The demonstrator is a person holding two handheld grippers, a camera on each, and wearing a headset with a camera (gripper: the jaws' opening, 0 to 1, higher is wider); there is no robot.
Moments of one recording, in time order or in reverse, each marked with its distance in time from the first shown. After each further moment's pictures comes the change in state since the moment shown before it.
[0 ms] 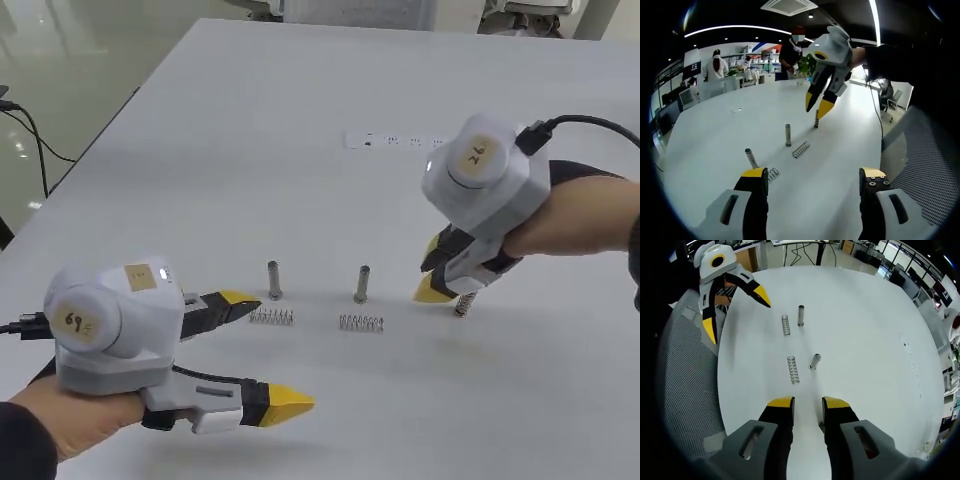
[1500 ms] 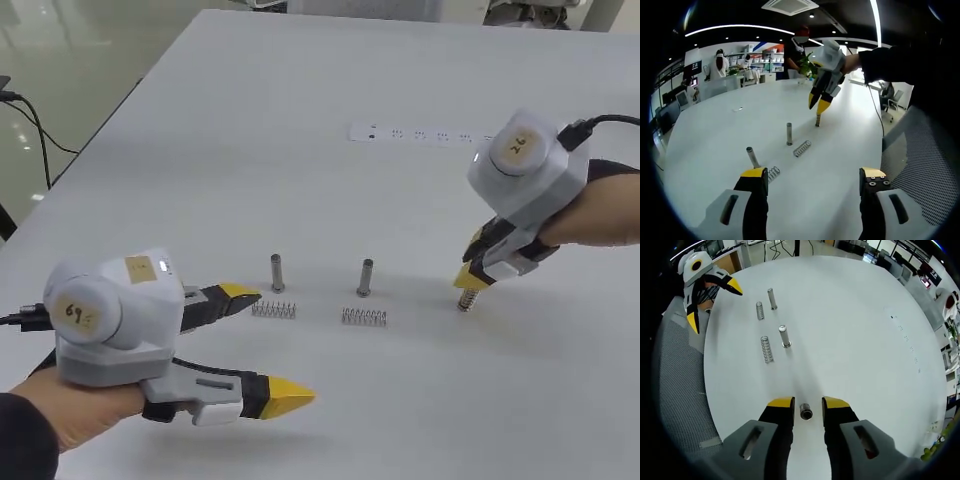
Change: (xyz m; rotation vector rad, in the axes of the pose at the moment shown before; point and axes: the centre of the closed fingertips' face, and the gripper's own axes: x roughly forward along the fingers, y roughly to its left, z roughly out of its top) left arm 0.000 0.002 -0.002 -0.004 0.004 0.005; right arm -0.002 -0.038 -0.048 0.138 0.037 -0.047
